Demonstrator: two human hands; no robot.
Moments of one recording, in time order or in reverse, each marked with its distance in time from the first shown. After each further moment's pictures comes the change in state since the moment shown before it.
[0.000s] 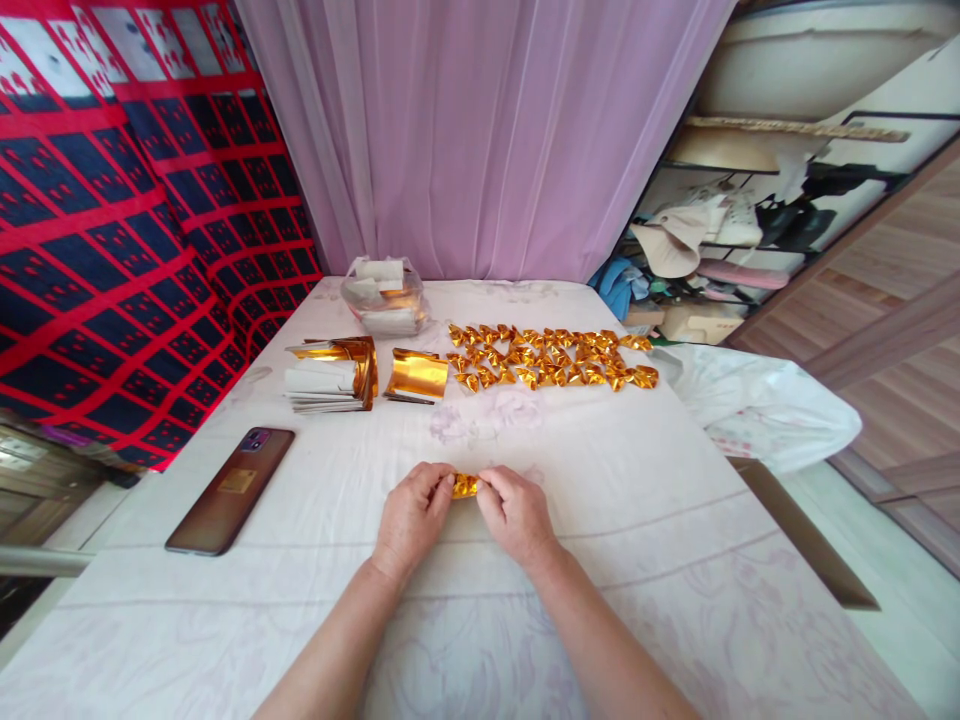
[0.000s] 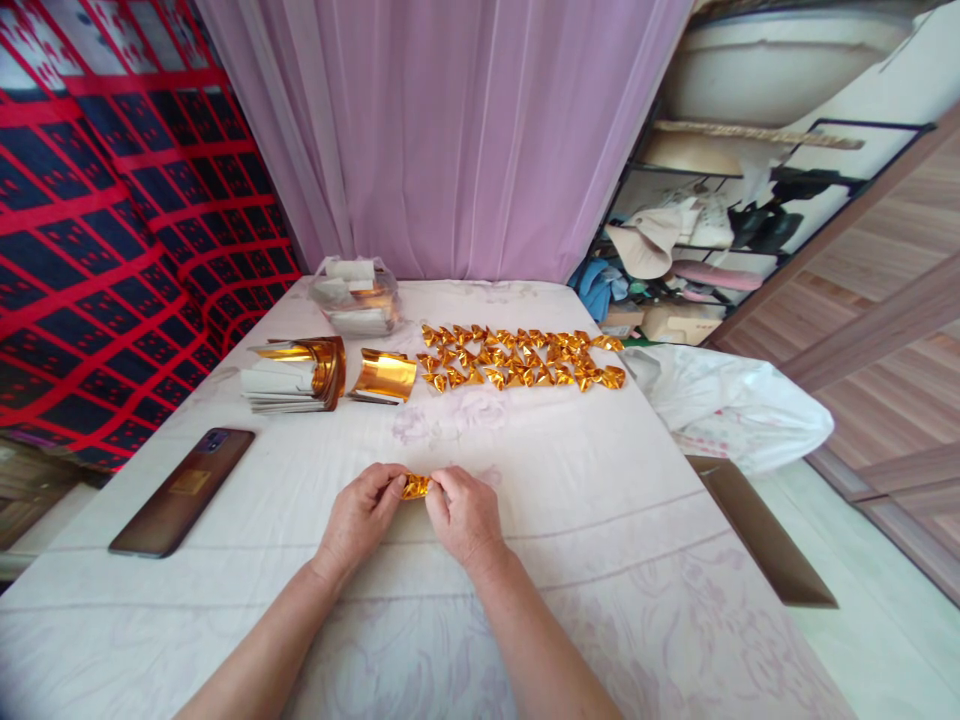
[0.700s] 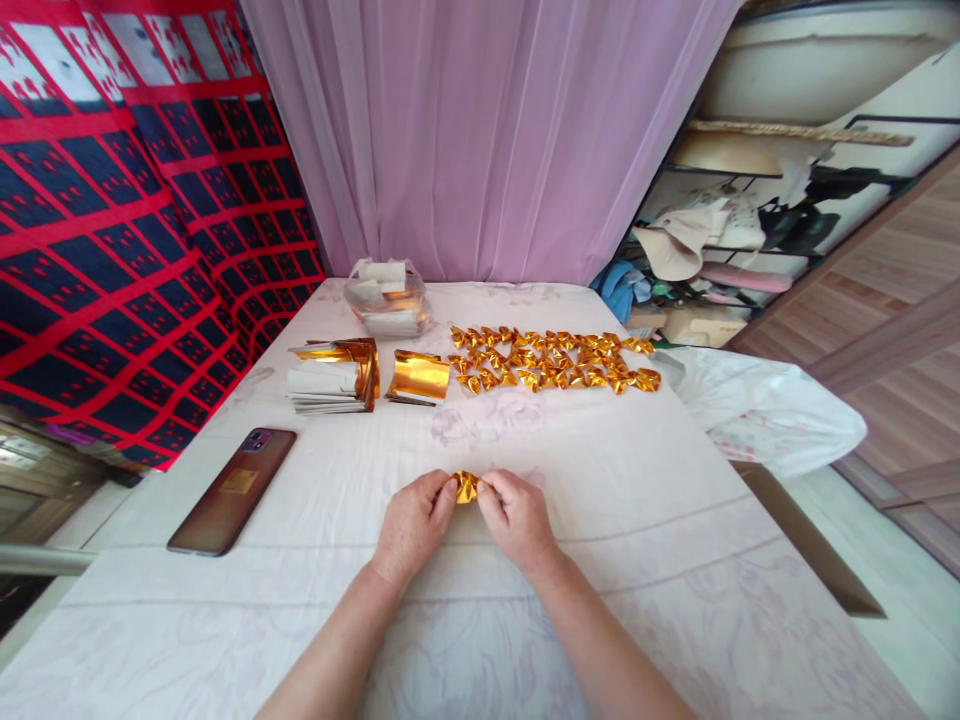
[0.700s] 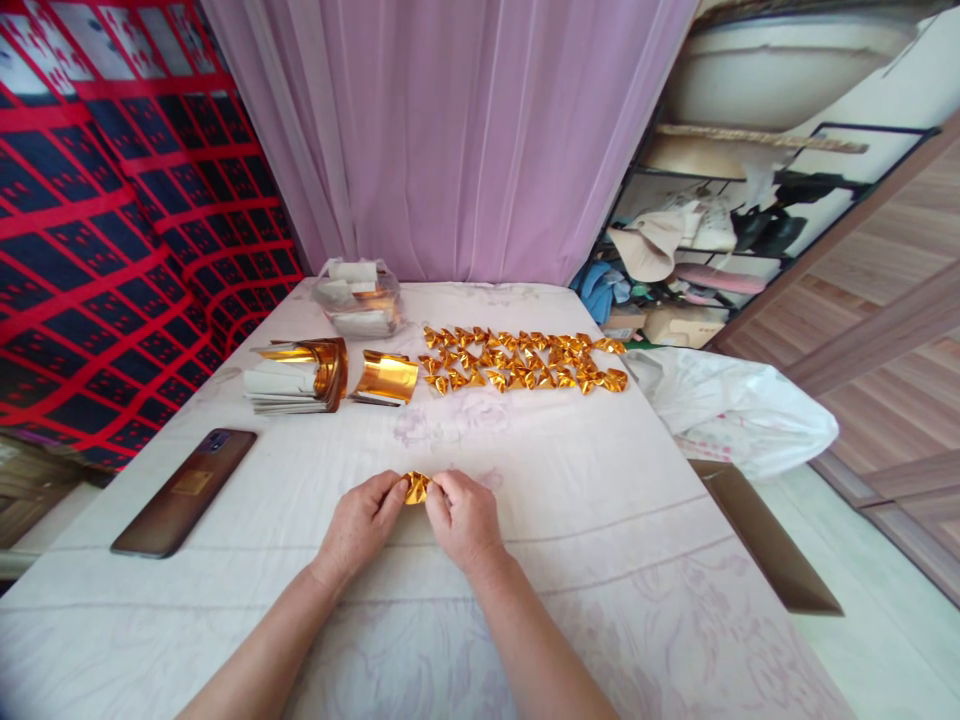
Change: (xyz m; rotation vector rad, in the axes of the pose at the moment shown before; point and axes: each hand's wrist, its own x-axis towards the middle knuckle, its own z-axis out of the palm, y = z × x) left_hand 0.000 0.008 -0.004 0.075 -0.125 -0.098; right_hand 0.001 -0.006 -0.002 0.108 0.030 0.004
